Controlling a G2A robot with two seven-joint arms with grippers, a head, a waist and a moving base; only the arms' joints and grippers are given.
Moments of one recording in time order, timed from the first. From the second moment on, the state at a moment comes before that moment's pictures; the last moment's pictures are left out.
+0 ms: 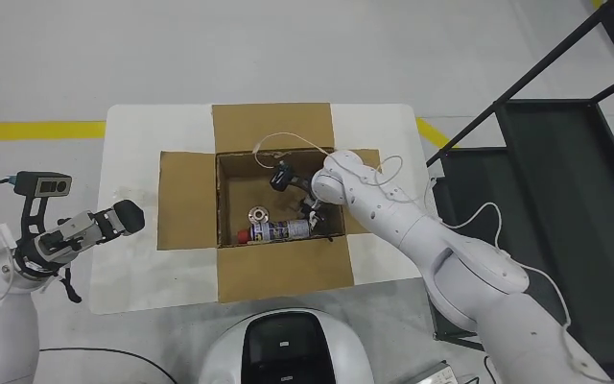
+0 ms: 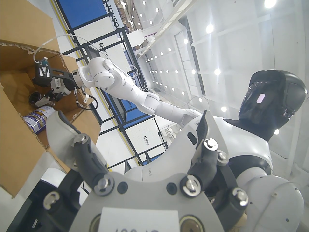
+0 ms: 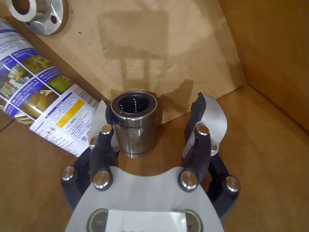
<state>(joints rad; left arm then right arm) 1.44 -1.03 -1.86 -1.63 -0.75 -0.32 -1.42 -0.51 -1.42 0.46 -0.81 -0.84 -0.33 0.99</state>
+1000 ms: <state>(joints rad) 1.44 -1.03 -1.86 -1.63 -0.75 -0.32 -1.42 -0.52 -1.42 0.57 -0.83 -0.90 -0.32 0.80</state>
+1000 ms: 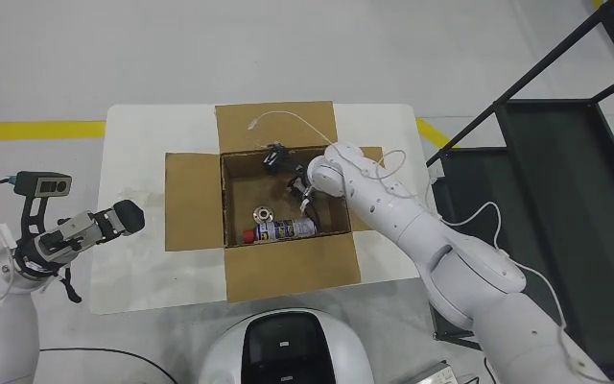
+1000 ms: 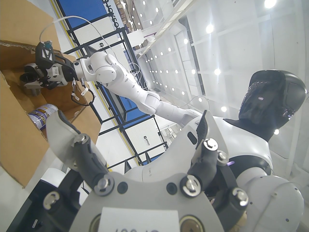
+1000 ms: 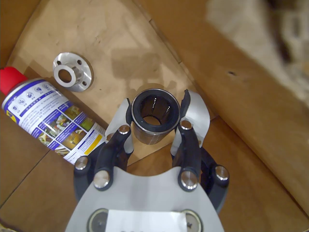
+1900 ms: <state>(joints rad) 1.44 -1.03 -1.86 -1.63 -0.75 -0.32 -1.42 -0.74 -1.31 0.76 -1.12 -1.00 -0.32 0.88</state>
